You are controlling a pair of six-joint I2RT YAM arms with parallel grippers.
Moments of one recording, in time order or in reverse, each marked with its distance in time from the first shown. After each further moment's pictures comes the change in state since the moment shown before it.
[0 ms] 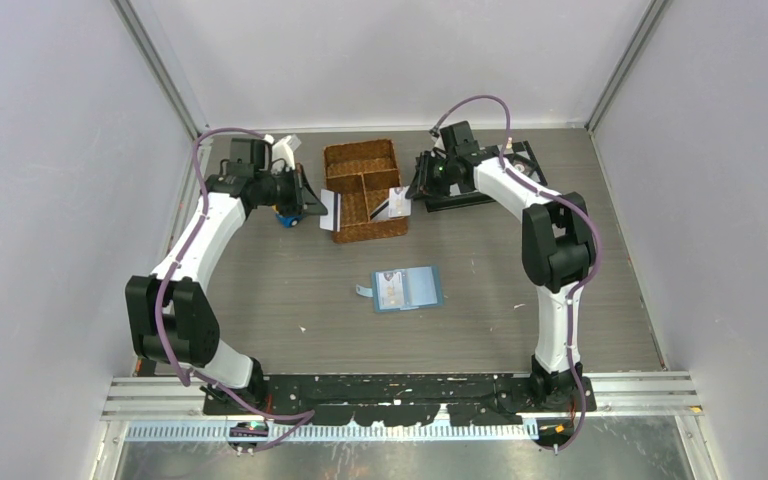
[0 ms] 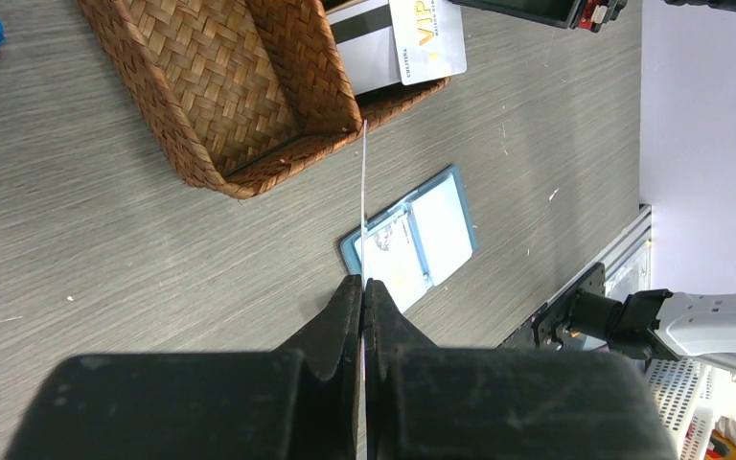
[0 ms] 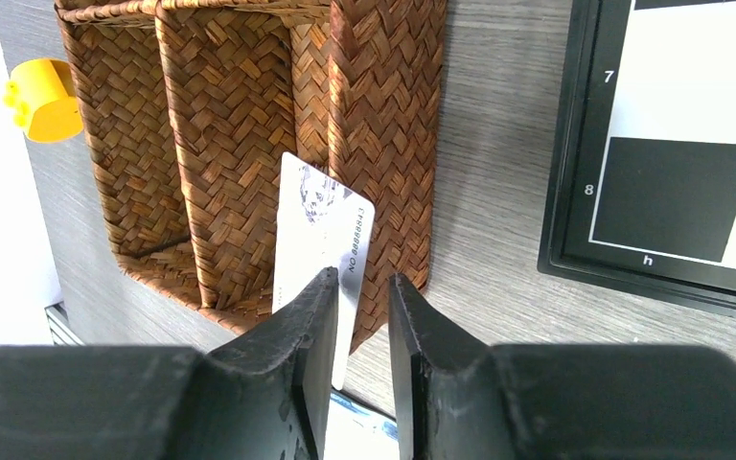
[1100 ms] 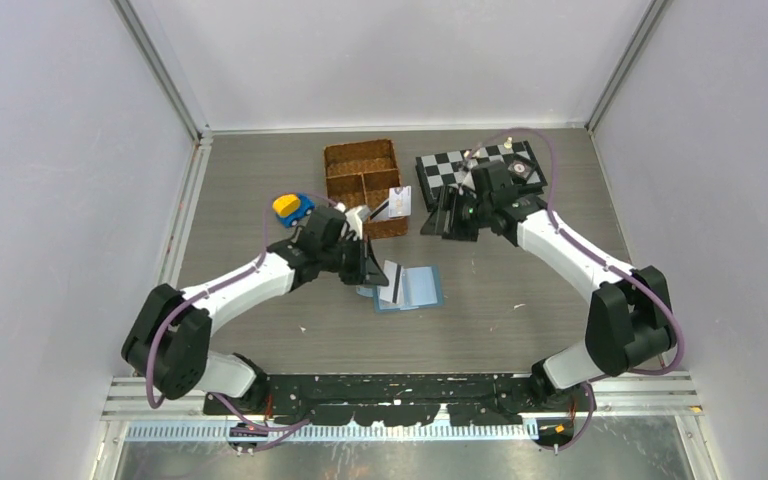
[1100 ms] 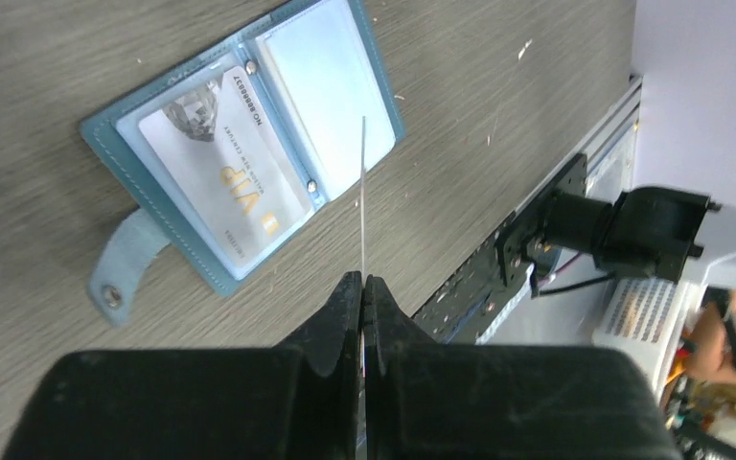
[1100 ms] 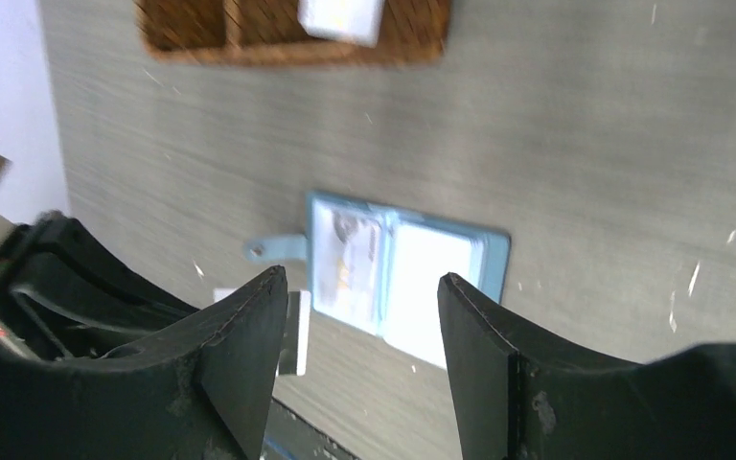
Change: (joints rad) left arm -0.475 -0.129 -0.434 0.381 -0.137 -0.340; right arm 0.029 -0.596 -0.519 0.024 0.047 0.039
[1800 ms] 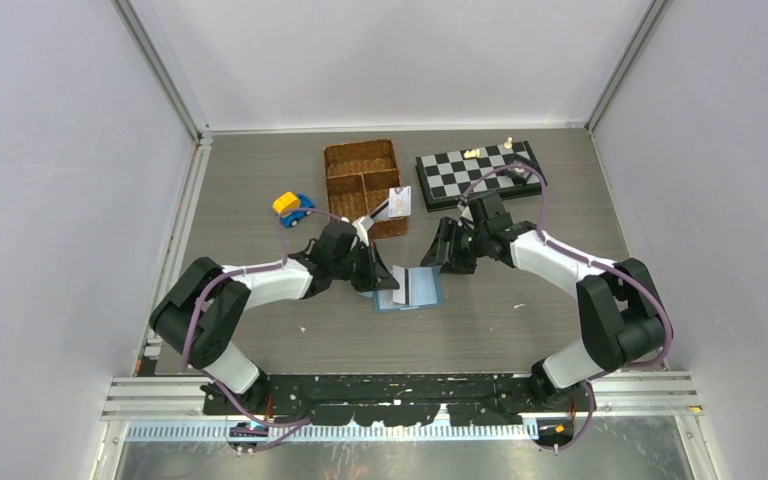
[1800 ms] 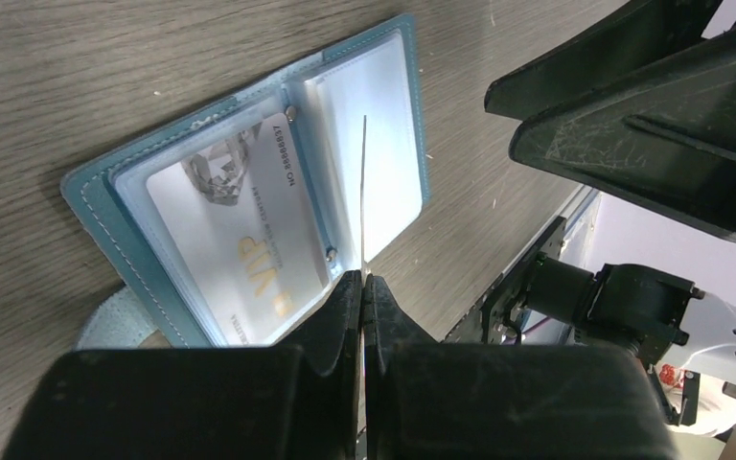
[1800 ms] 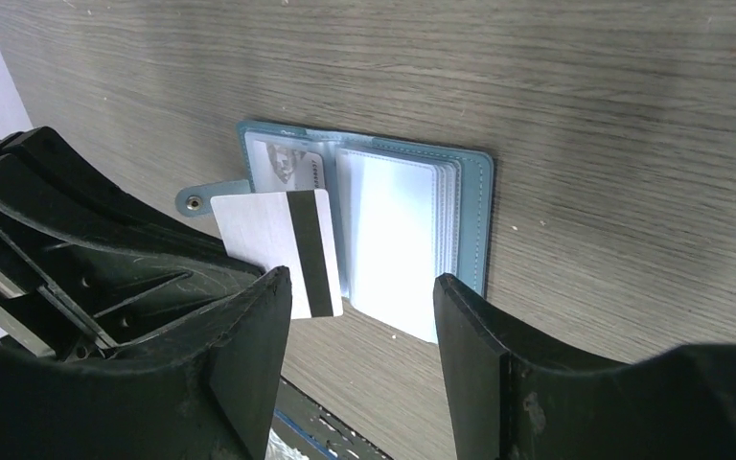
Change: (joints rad) left arm -0.053 0.175 -0.146 0.392 -0.055 -0.251; right arm 0.011 0.010 -0.288 0.135 -0.084 0.099
